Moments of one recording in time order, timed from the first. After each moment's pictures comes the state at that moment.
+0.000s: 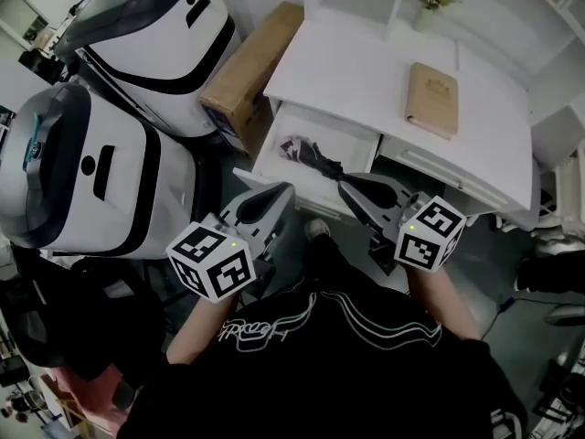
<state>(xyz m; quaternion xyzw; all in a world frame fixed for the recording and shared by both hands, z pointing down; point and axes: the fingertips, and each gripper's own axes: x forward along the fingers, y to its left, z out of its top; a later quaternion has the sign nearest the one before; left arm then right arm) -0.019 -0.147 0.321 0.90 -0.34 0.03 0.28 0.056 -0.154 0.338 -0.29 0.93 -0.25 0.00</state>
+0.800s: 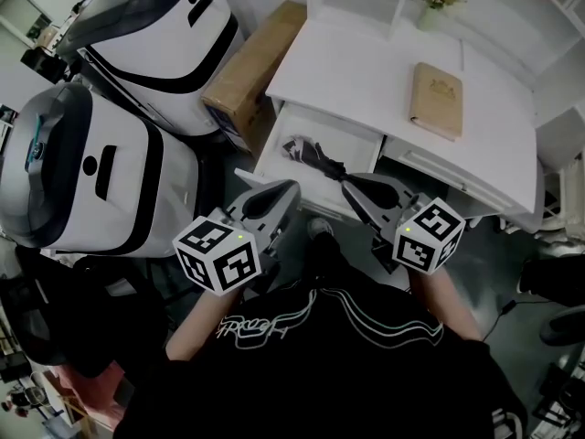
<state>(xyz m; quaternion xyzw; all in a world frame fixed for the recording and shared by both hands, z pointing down) -0.008 -0.162 0.332 0.89 -0.34 0.05 0.30 0.065 -0.167 0.351 -0.30 0.92 -0.23 -0.03</state>
